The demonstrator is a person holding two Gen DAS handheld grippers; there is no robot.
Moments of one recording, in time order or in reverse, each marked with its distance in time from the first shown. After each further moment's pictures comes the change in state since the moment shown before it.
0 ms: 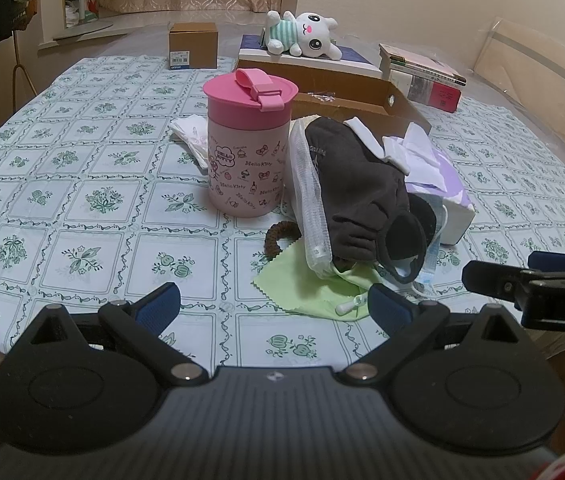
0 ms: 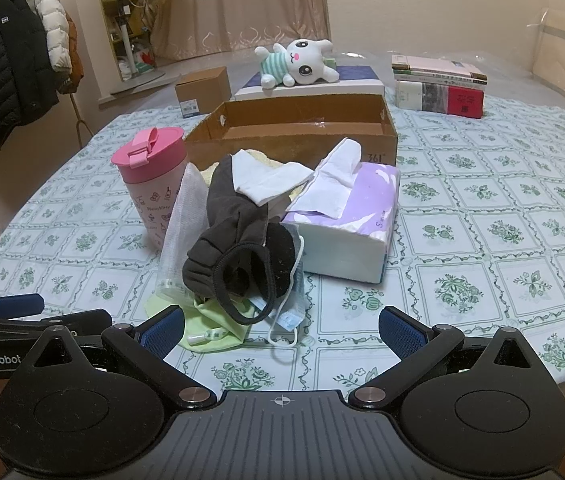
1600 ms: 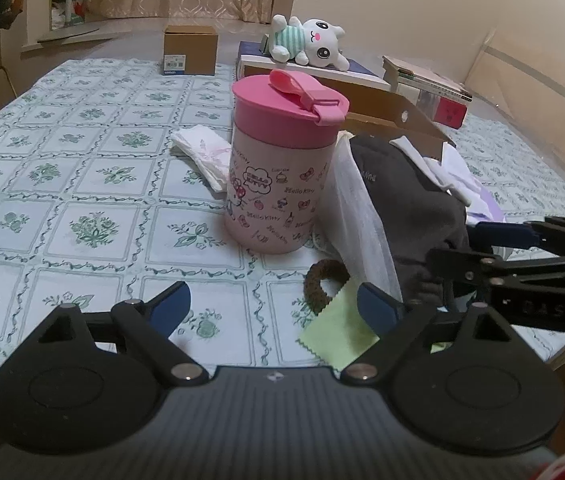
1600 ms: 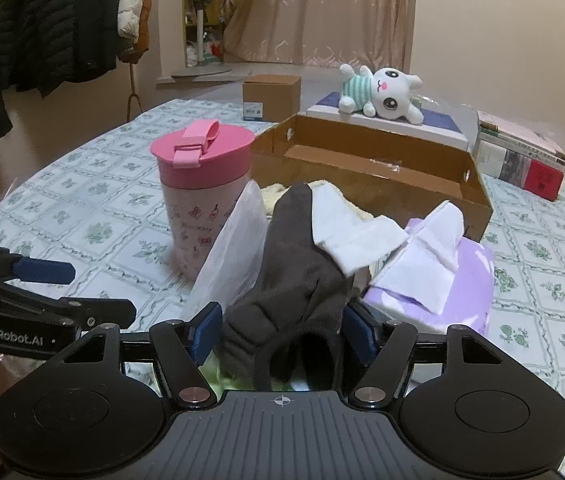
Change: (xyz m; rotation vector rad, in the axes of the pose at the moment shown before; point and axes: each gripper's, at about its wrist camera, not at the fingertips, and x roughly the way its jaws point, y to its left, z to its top) left arm 0.062 0.055 0.022 0.001 -0.041 -0.079; right arm 0.087 0.042 0.027 -0.254 -0.055 0.081
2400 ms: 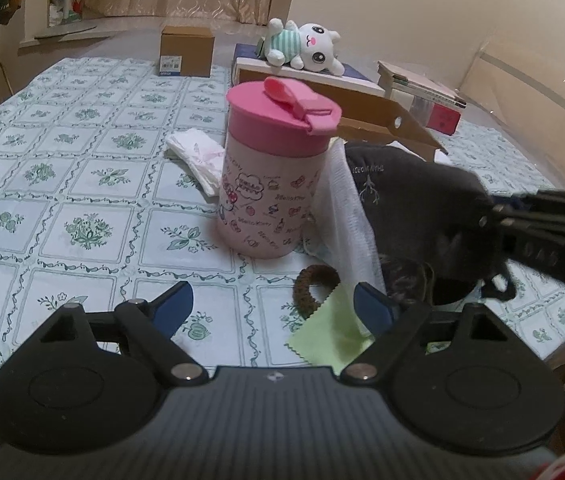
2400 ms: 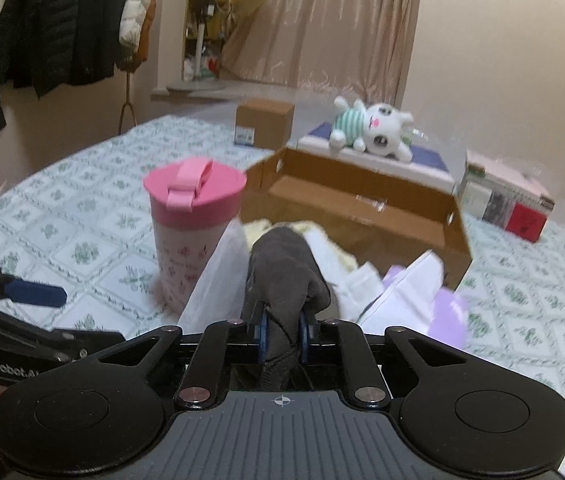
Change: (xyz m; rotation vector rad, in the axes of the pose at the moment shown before) left arm -0.009 -0.002 0.002 -0.017 -0.010 -0.025; right arm -0.018 0.003 0.022 -0.077 -0.085 -0.068
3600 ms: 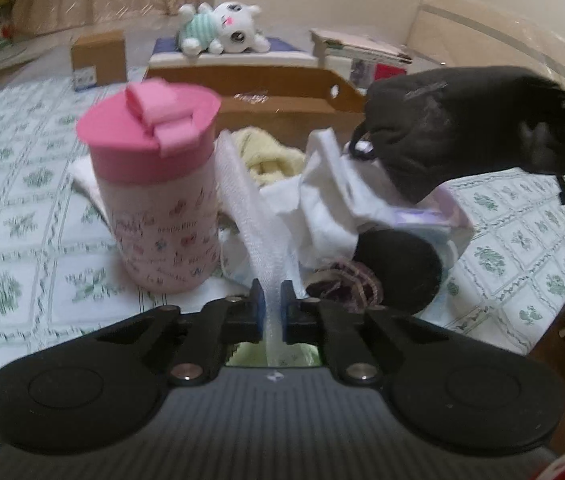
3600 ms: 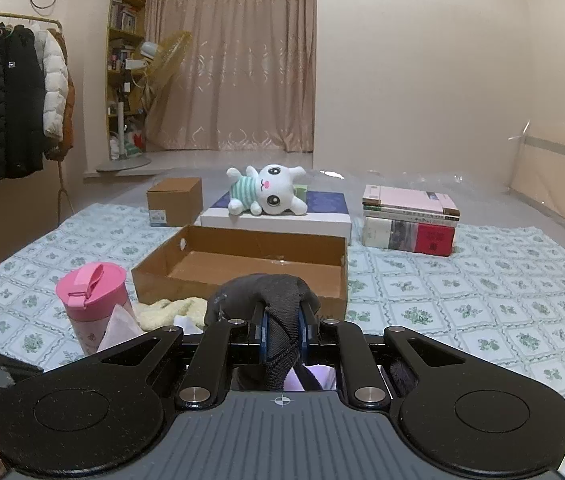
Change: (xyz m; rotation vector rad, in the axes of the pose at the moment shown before) left arm 0.049 -0.059 0.026 0.192 0.063 -0.100; right arm -0.071 -0.091 0.011 0.189 -0.165 -0.145
